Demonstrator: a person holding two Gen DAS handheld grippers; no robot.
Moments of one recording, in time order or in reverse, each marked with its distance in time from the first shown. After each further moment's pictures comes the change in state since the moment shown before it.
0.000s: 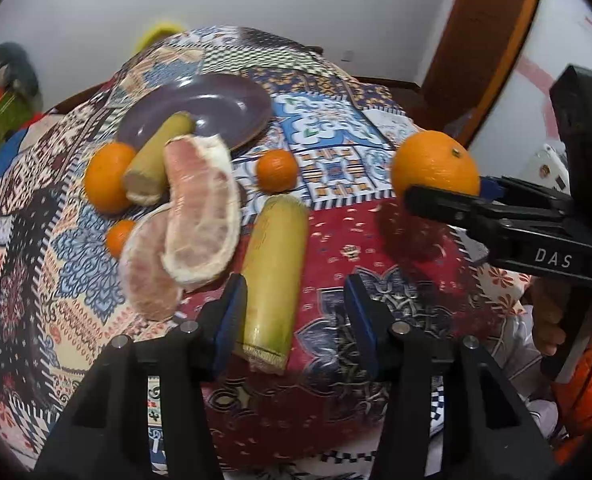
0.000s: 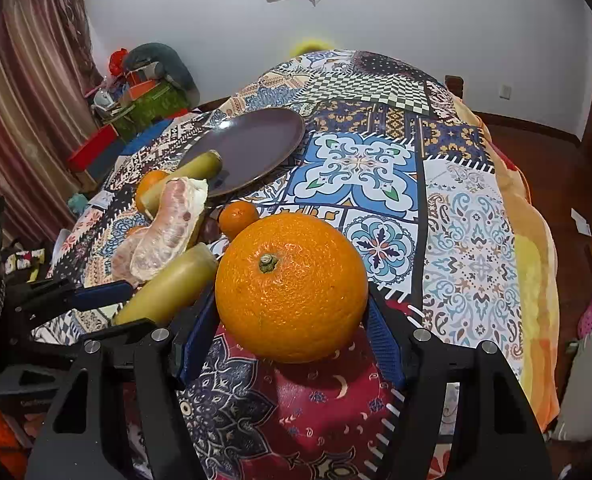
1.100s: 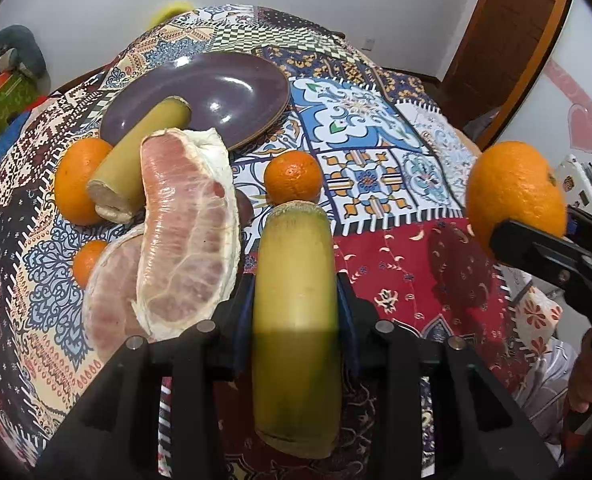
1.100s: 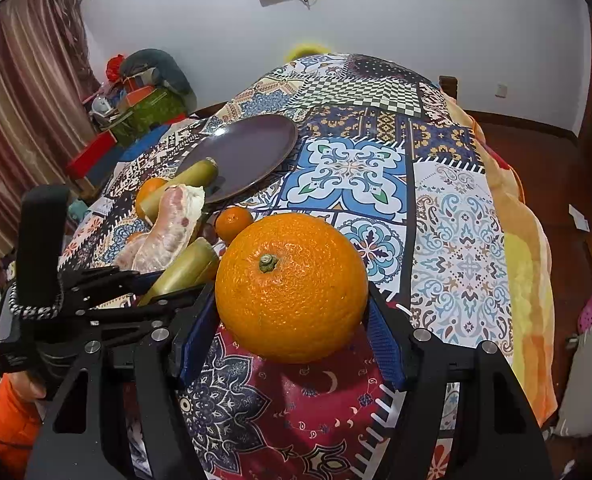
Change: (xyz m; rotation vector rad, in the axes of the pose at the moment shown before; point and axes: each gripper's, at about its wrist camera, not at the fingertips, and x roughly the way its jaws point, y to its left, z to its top) left arm 0.050 0.011 0.024 -0.063 0.042 0.032; right arm -0.004 -0.004 0.000 0.021 -0.010 0.000
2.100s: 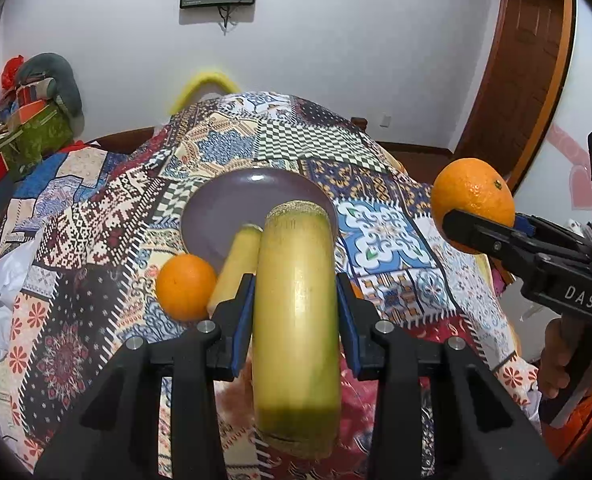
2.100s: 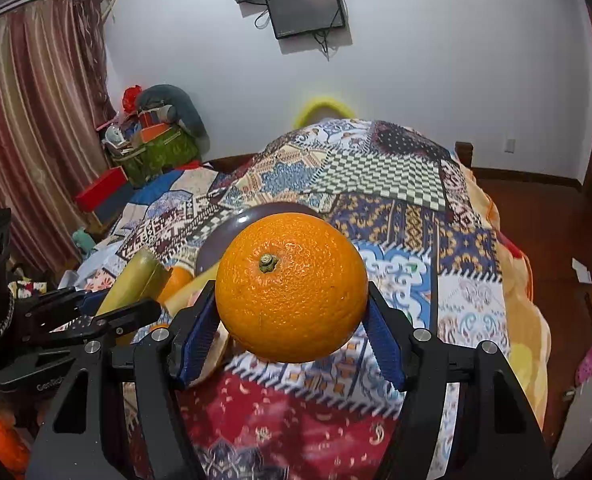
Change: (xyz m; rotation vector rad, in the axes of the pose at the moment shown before) left arm -0.085 0.045 0.045 -0.051 -0.269 0.059; right arm 0.001 0.033 0.076 -0.076 -0.175 0.004
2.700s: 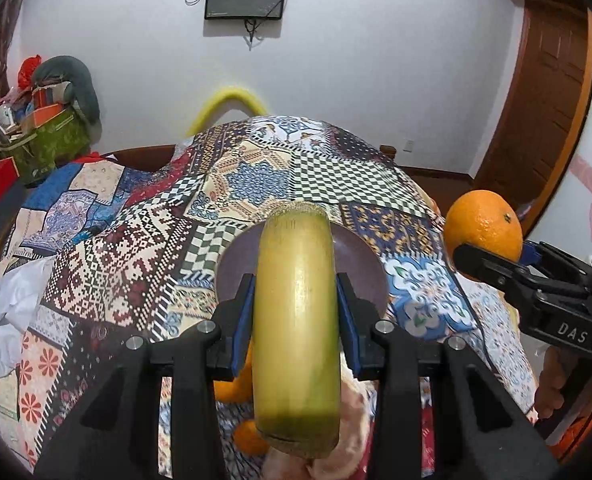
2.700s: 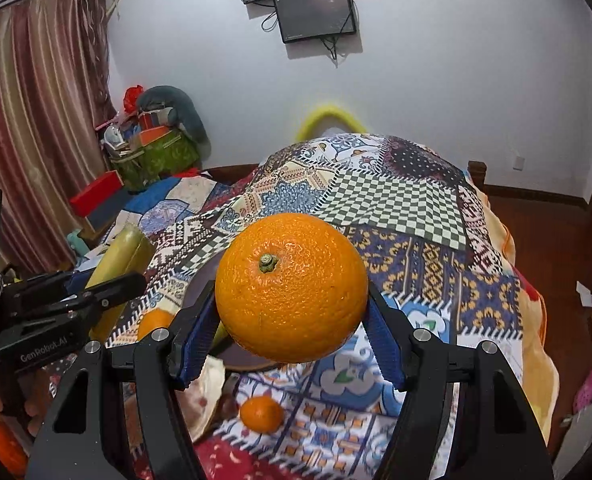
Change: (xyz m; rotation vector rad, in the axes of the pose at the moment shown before) left arm 0.037 0.048 0.054 -0.052 -0.057 0.056; right arm 0.048 0.006 0.037 -0.039 -0.015 0.002
